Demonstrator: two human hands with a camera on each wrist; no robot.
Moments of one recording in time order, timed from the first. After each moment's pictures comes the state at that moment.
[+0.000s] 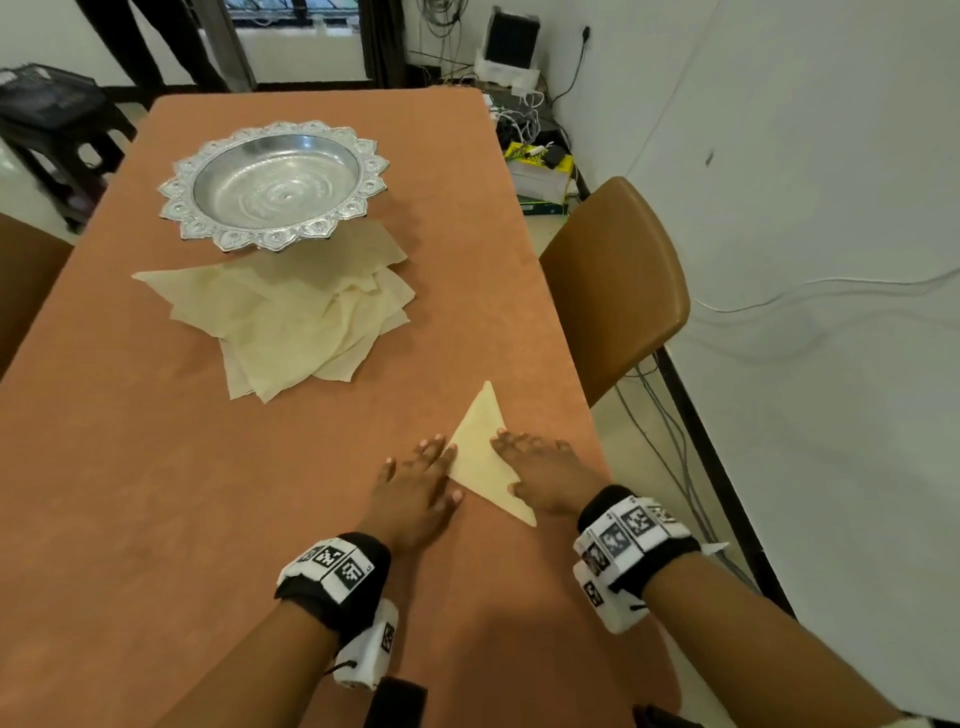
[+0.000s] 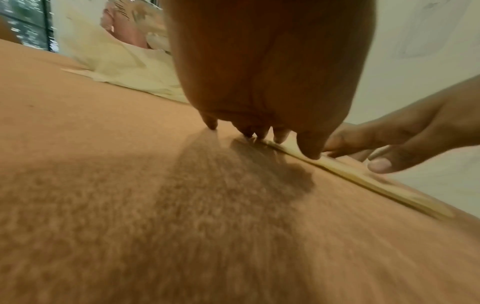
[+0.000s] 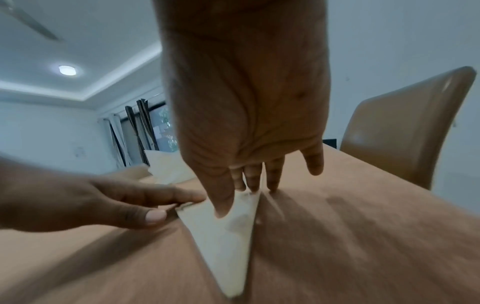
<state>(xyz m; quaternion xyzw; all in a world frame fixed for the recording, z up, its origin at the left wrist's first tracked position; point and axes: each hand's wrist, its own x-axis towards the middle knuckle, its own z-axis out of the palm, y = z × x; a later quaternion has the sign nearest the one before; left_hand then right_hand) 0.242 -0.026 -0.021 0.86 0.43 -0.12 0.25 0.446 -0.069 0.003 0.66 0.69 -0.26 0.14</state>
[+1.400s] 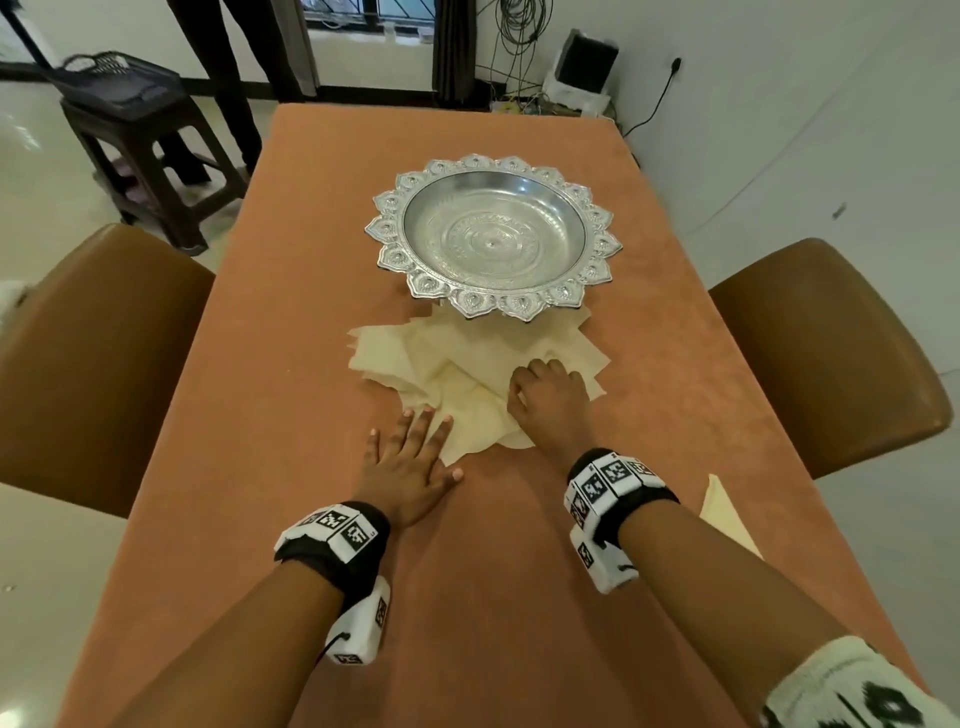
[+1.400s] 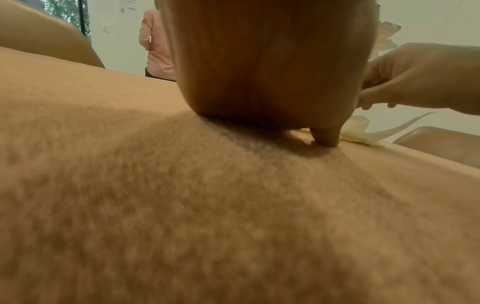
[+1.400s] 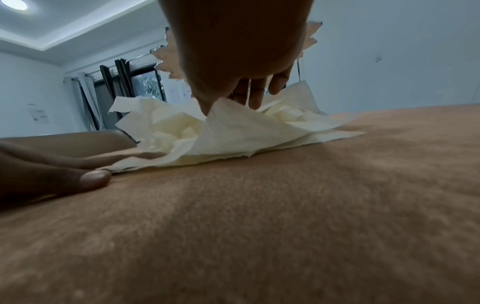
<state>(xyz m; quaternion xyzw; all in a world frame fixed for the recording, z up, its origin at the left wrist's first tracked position) 0.032 0.209 -0.055 0.85 0.47 -0.08 0.22 0.244 0.204 -0.018 0.73 0.67 0.07 -0.11</state>
